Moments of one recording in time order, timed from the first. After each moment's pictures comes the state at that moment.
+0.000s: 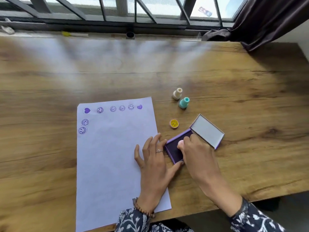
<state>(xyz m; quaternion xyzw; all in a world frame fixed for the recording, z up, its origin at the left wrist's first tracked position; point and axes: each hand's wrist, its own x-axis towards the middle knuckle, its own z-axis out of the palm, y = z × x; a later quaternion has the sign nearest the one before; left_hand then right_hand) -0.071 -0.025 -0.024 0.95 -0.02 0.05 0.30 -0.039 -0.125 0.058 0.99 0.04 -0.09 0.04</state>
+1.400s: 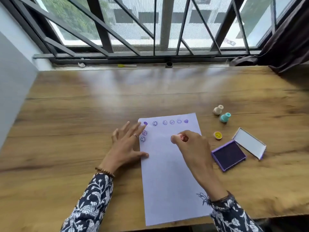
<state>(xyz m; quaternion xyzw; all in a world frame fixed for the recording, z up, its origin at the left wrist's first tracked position) -0.003 0.224 0.009 0.97 -0.11 -0.11 0.21 -0.019 0.015 0.072 0.92 -0.13 -0.02 -0.36</state>
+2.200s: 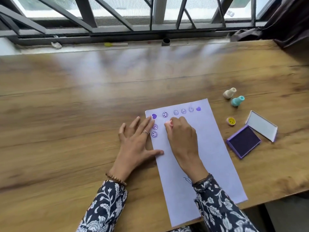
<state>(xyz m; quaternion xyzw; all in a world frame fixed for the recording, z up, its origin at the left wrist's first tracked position) 0.003 0.232 -0.003 0.96 -0.15 -0.11 0.21 0.007 0.087 0.028 0.98 -0.07 0.03 -0.16</state>
